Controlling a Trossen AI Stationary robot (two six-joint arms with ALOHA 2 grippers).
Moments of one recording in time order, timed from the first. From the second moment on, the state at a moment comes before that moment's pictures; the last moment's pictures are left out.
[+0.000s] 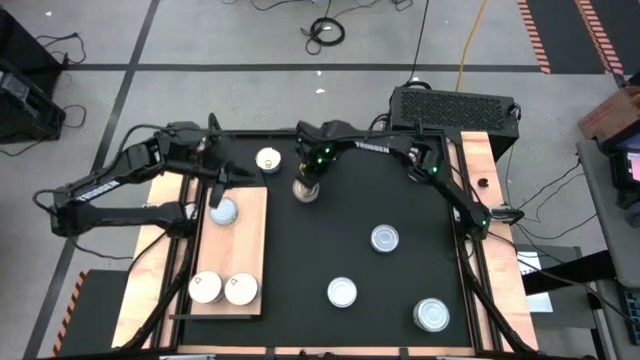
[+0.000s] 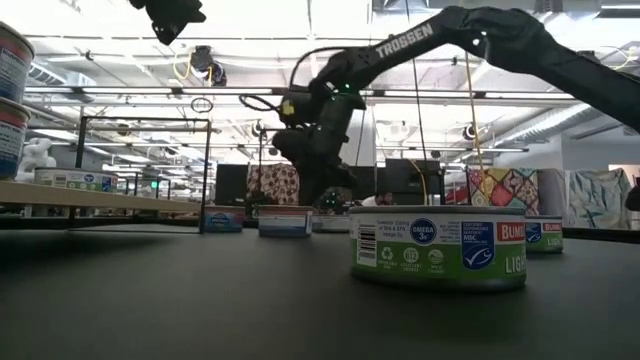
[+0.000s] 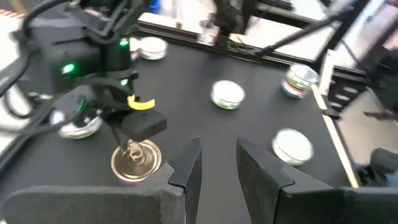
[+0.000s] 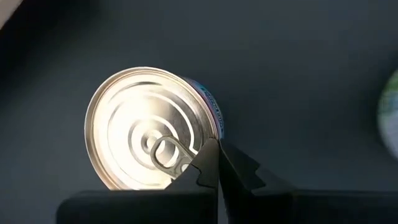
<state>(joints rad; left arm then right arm) 0.42 0.81 1.02 -0.69 0.41 0.01 -0.41 2.42 2.14 -1.04 -0.23 0.23</state>
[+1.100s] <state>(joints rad) -0.33 1.51 0.70 -0.01 -0.49 0.36 -0.25 2.42 2.14 -1.11 -0.19 0.16</state>
